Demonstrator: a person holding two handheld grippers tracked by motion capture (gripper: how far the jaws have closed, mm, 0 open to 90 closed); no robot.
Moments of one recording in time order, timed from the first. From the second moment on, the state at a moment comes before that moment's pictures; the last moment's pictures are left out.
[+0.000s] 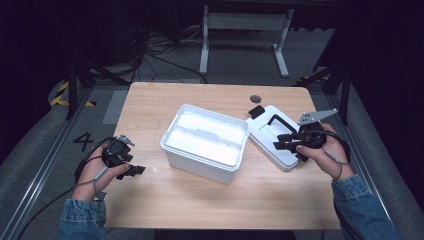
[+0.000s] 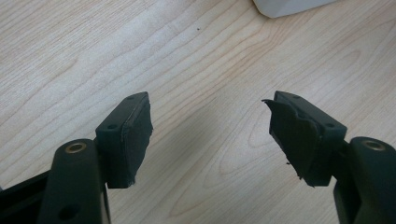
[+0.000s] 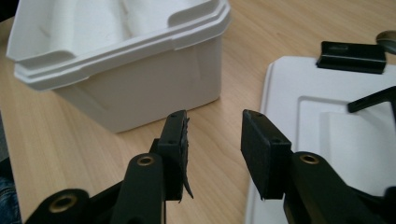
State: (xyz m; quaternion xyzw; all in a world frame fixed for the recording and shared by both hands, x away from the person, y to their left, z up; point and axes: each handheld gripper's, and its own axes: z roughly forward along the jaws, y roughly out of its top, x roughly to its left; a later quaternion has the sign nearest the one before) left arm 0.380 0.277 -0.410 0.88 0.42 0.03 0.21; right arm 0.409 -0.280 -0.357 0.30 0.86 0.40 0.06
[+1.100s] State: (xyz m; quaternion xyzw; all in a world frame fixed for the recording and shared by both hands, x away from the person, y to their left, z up) left arm 0.389 0.269 -0.420 0.89 0.41 0.03 0.20; right arm 0.359 -0.239 -0.432 0.25 0.90 0.35 0.01
